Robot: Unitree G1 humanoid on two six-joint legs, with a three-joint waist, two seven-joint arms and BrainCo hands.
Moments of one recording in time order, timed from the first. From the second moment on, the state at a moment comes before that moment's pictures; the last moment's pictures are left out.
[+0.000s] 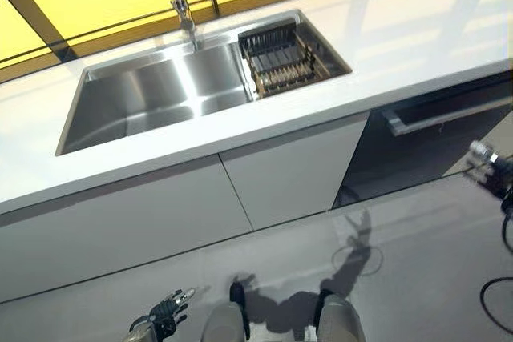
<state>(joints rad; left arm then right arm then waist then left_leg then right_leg) 0.02 0.33 -0.15 1.08 -0.62 0.01 -0.21 -0.48 -0.88 -0.12 1.12 0.75 0.28 0.22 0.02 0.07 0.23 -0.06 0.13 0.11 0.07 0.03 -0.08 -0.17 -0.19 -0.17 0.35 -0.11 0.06</state>
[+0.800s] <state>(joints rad) -0.01 0.22 -0.17 1.27 -0.50 0.00 -0.23 -0.08 -0.20 0.17 1.21 0.49 0.13 0.15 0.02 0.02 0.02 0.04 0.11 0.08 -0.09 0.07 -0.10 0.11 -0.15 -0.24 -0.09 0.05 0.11</state>
